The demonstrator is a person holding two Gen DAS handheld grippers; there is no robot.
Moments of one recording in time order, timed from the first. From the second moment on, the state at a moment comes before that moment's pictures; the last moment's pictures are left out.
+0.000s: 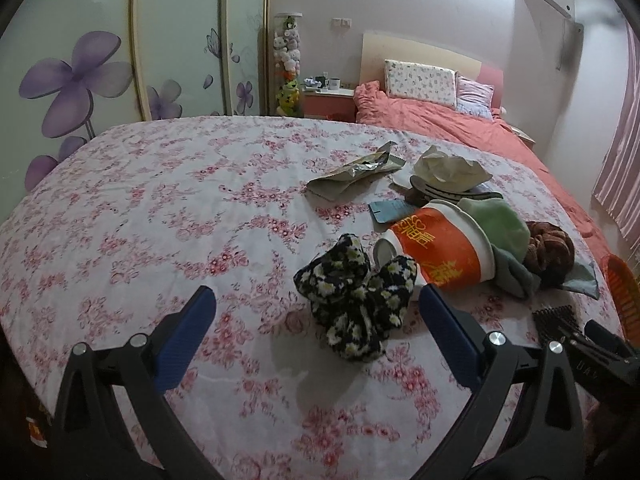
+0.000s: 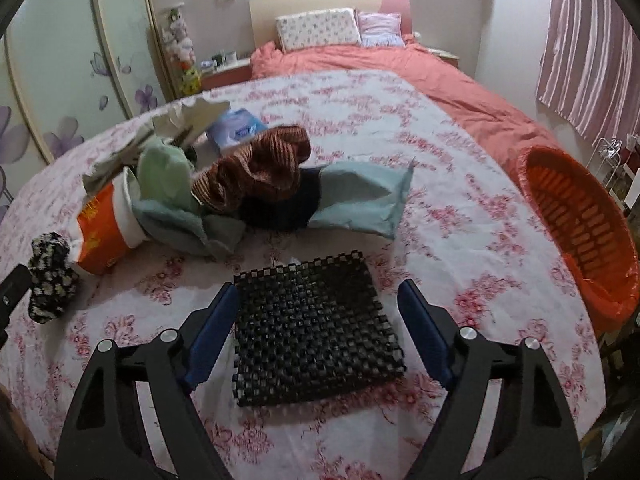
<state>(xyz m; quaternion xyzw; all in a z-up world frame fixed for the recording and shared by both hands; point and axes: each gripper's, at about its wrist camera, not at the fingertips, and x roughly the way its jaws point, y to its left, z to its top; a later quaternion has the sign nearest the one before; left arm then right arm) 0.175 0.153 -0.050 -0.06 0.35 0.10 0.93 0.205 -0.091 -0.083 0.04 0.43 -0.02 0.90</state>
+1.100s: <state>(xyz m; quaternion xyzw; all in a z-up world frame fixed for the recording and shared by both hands) 0.184 0.170 -0.050 -0.13 0.37 0.02 0.92 0.177 -0.093 -0.050 0.06 0.38 0.04 0.92</state>
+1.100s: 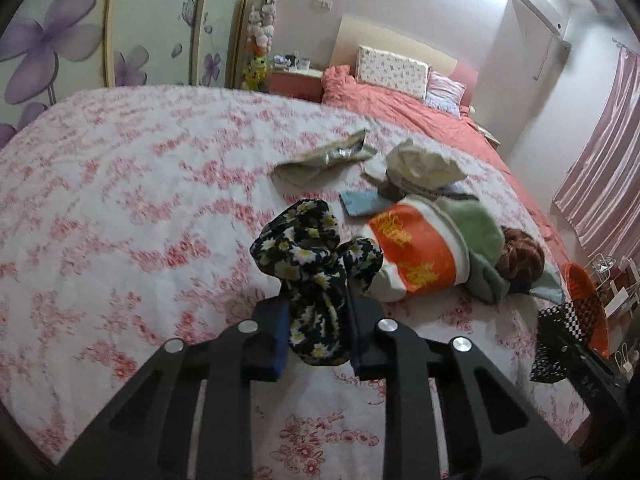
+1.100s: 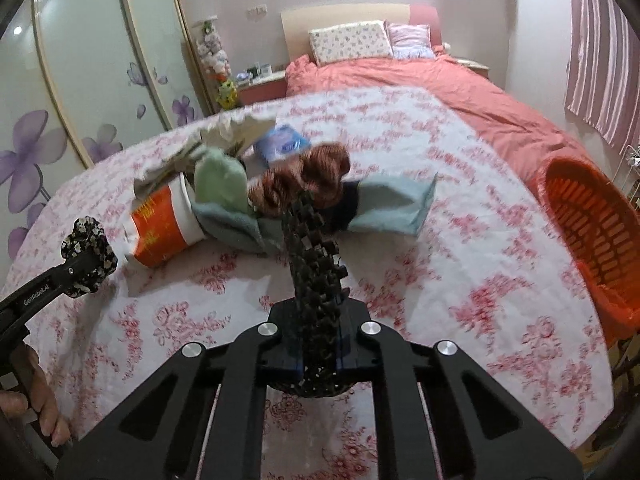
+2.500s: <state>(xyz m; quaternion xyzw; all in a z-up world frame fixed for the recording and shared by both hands) 0.226 -0.188 0.006 -0.02 0.34 -0.32 0.88 0.161 -0.334 -0.014 0.20 0.24 -0.14 0.94</state>
